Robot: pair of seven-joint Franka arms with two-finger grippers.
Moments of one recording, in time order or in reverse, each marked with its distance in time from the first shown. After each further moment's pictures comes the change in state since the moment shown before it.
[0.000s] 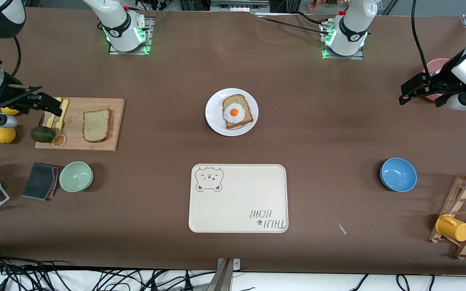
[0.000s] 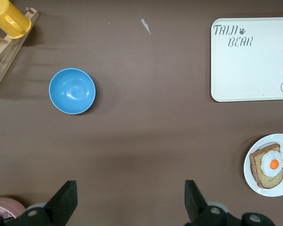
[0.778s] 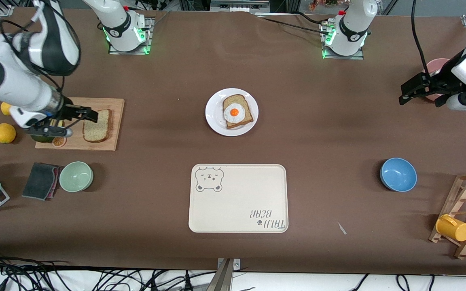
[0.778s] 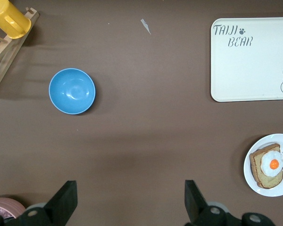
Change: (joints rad) left arm -0.001 0.000 0.000 0.000 0.000 0.000 0.000; right arm 0.000 -0.019 -0.009 -0.554 -0.008 0.443 0.005
